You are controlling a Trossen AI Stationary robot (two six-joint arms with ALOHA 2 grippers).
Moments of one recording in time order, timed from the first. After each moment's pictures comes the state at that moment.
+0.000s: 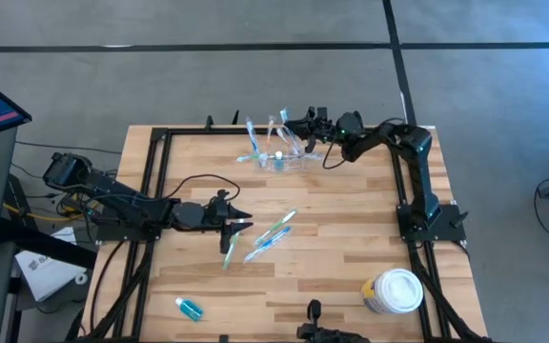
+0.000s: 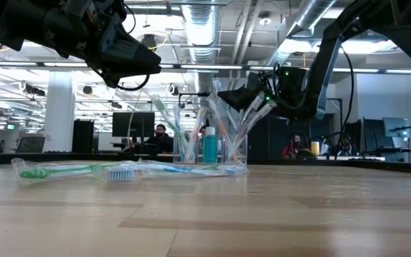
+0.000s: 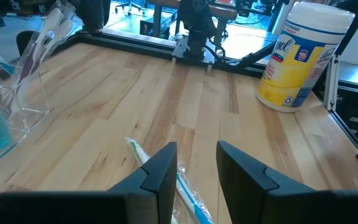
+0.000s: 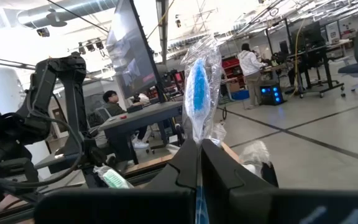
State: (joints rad) left arm -0.26 1.24 0.40 0.58 -0.40 -0.26; right arm -0.74 2.12 0.92 1.50 -0.61 0.47
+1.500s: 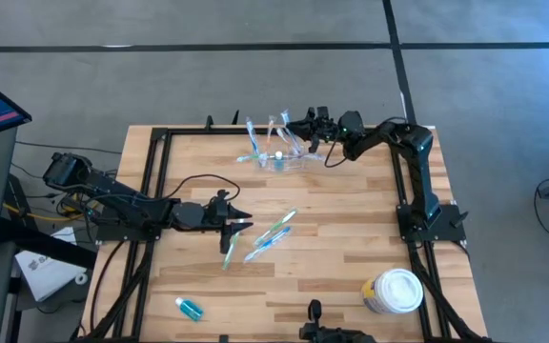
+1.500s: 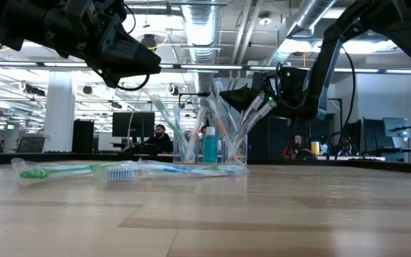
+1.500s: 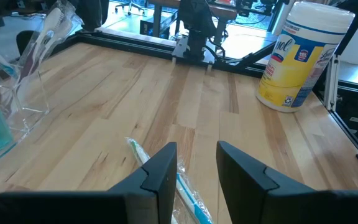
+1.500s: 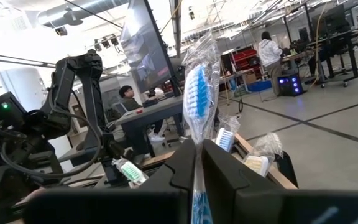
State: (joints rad) left arm -0.26 1.24 0.40 0.58 -0.40 -0.26; right arm -0.77 2.11 0.92 1.50 -0.70 0.53
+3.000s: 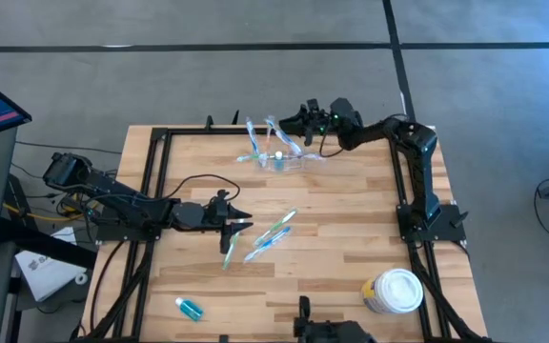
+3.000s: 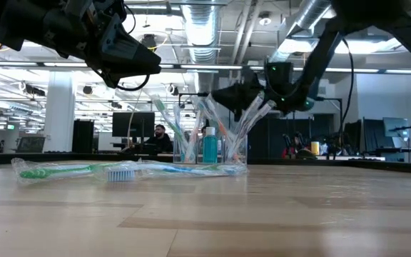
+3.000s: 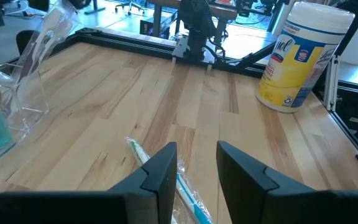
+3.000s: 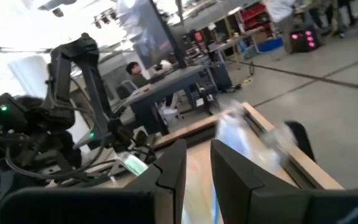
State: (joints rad) left arm -0.26 1.24 0.40 0.58 -0.40 -0.26; right arm -0.77 2.07 1.06 1.17 -0.80 0.53
